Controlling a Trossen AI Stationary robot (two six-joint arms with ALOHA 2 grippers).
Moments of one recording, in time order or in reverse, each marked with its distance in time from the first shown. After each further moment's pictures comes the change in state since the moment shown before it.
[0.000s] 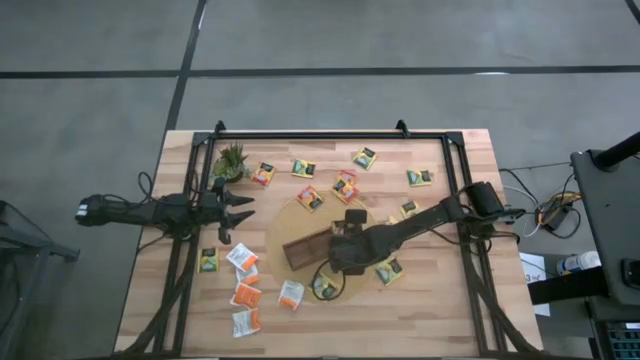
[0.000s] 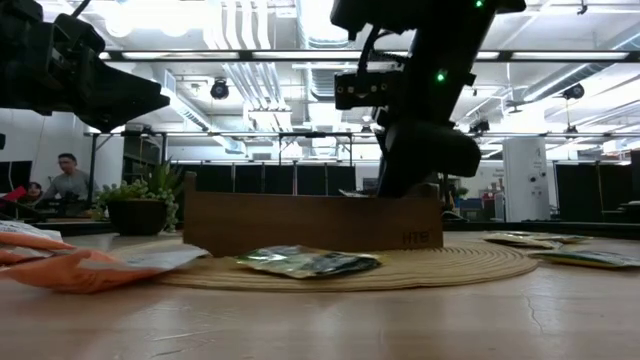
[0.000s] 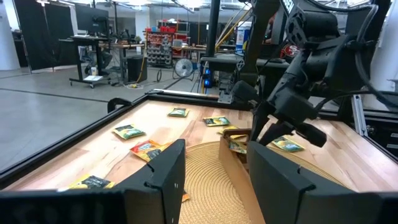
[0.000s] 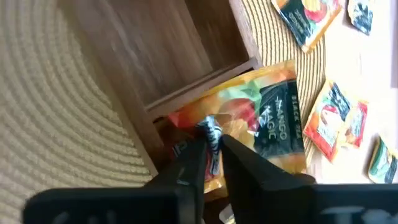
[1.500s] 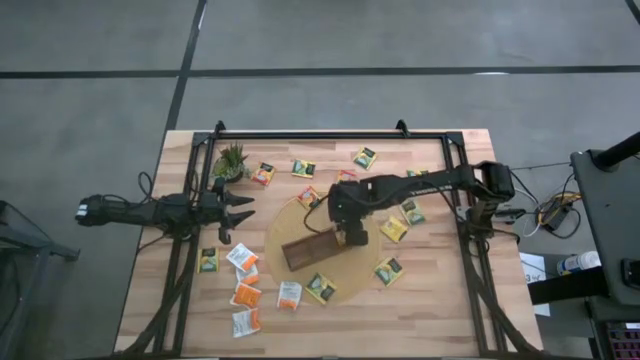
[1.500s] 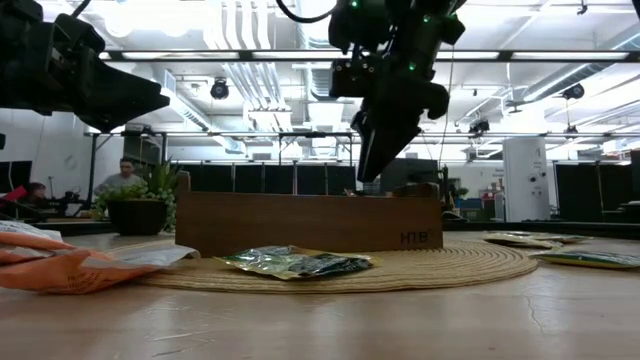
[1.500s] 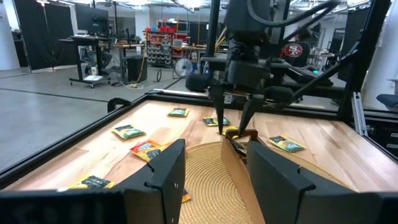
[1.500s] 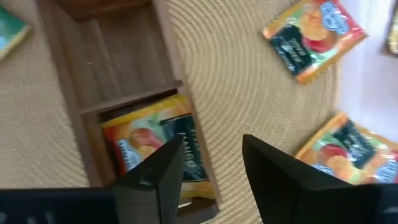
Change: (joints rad) left arm 0.000 -0.001 0.000 0.000 0.000 0.000; right arm -0.315 -0.148 -0.032 0.063 -0.515 -0.357
